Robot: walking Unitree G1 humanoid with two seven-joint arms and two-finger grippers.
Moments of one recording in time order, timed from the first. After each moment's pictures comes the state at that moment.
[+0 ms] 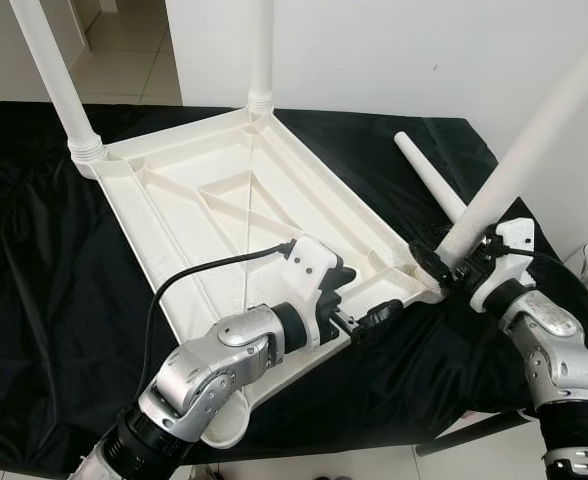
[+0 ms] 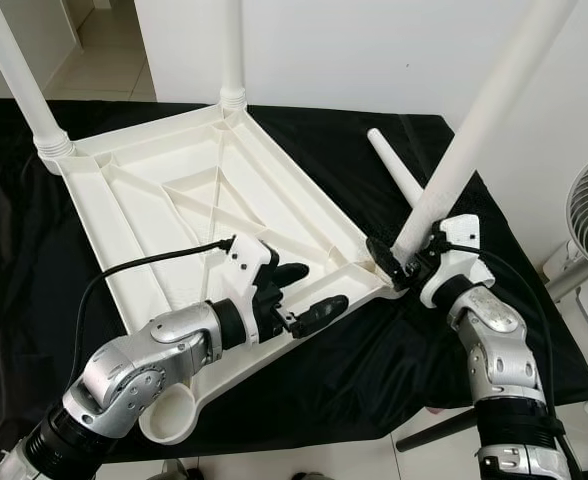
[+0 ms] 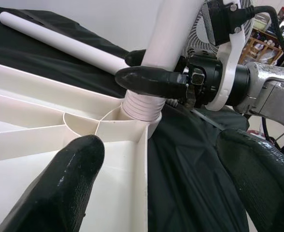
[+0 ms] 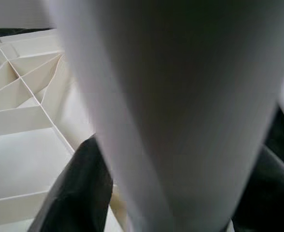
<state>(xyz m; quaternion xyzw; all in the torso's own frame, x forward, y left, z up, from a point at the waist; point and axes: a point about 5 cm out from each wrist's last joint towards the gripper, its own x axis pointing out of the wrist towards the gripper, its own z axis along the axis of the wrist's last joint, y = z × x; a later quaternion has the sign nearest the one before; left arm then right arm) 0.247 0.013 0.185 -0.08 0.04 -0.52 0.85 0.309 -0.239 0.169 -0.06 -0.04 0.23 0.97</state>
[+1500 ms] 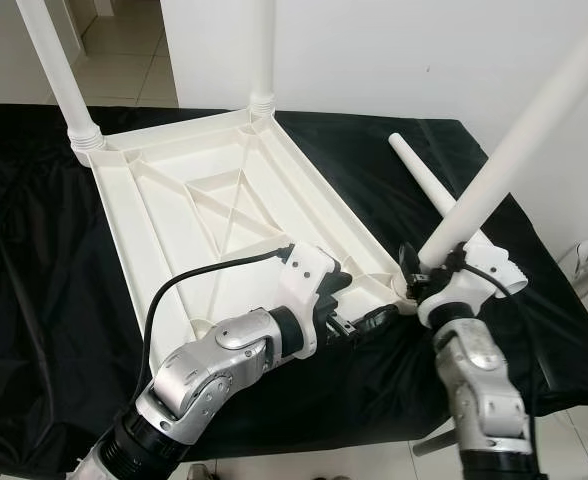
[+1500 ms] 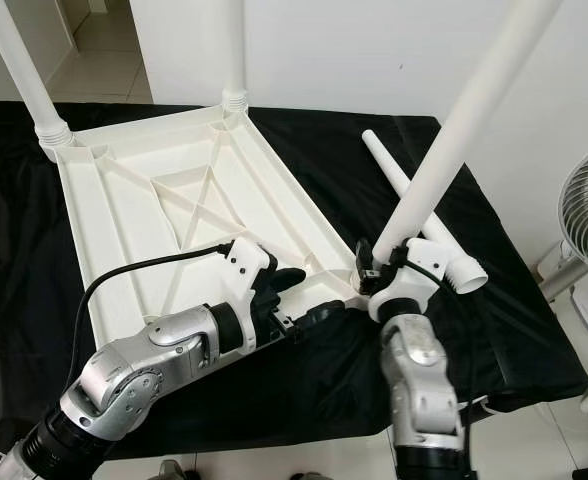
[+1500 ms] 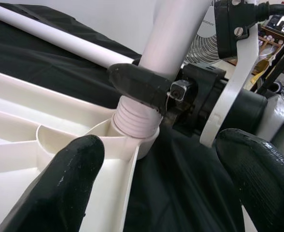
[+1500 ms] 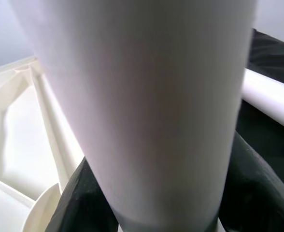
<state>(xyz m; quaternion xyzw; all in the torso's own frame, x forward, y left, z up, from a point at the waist) 0.246 0.014 0.181 -0.07 0.05 -0.52 0.85 0.280 -0.164 0.159 0.05 -0.06 -0.03 1.00</state>
